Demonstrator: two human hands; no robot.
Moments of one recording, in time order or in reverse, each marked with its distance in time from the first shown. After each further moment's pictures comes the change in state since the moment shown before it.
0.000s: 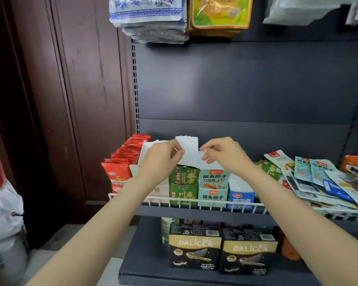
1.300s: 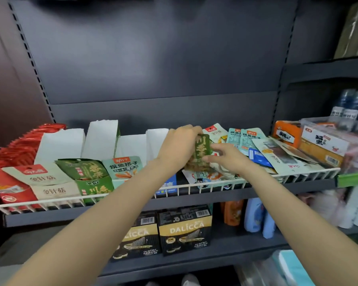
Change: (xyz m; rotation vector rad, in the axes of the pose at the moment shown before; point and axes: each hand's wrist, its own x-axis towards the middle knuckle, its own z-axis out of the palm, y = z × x) left_hand 0.058 0.176 0.180 0.190 -0.149 0.338; right_hand -0.049 0.199 -0.116 0.041 -0.062 0.288
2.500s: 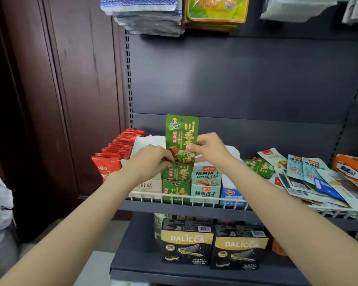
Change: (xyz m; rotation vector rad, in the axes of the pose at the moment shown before) left_hand -0.148 -0.182 -0.134 0.004 -0.202 -0.255; right_hand 0.031 -0.200 0.145 0.238 0.007 -0.209
